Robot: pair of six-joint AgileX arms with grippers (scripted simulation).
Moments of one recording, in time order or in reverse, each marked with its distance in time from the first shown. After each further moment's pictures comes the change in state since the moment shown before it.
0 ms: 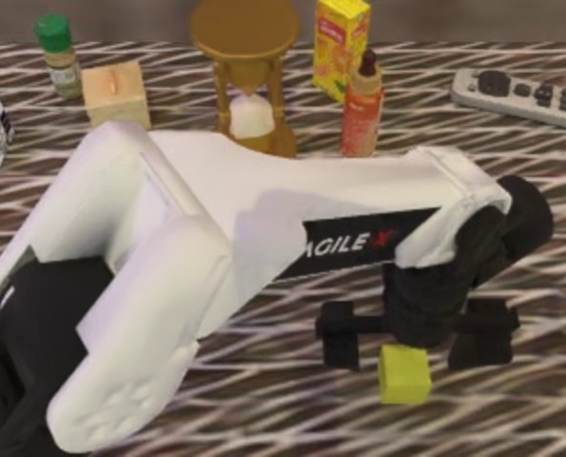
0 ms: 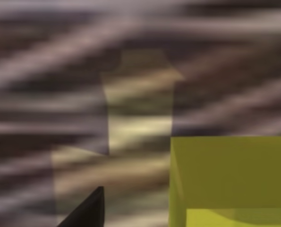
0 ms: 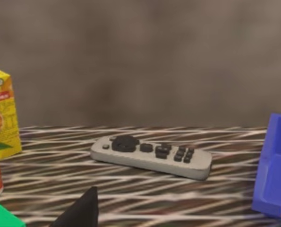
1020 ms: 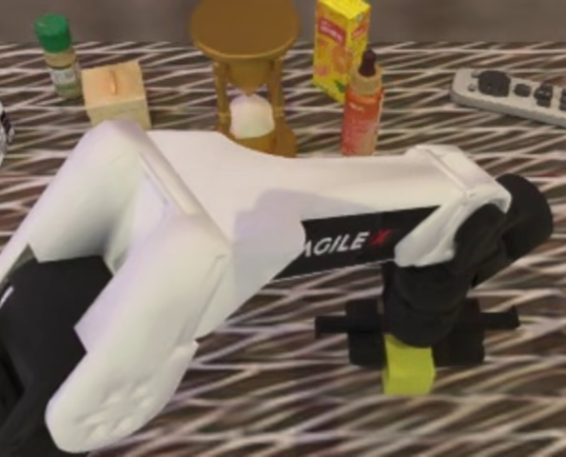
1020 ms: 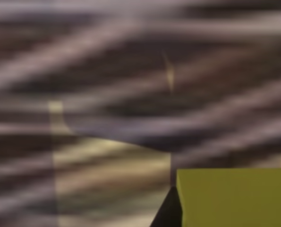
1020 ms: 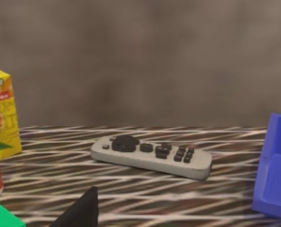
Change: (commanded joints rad) left arm 0.000 0.000 0.000 0.000 0.000 0.000; right arm 0.000 0.000 0.000 0.000 0.000 0.000
